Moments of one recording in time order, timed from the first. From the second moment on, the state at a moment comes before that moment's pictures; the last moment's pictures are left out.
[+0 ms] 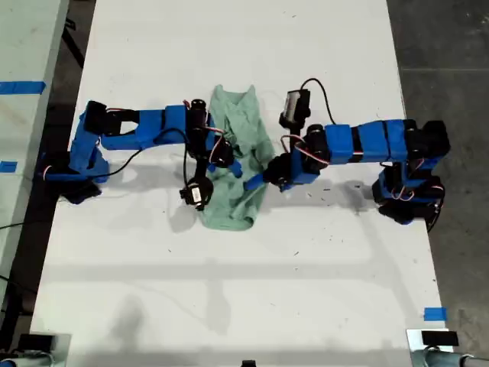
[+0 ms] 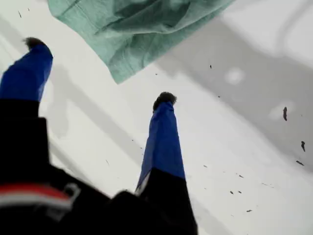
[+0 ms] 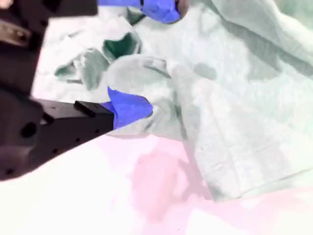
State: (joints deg) arm 0 2.0 57.3 43.6 90.0 12.4; arm 1 1.8 87.9 83.3 81.4 -9.1
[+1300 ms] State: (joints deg) arm 0 15.6 96.3 95.5 79.8 -4.2; arm 1 -11.2 97.6 84.3 87.3 0.4
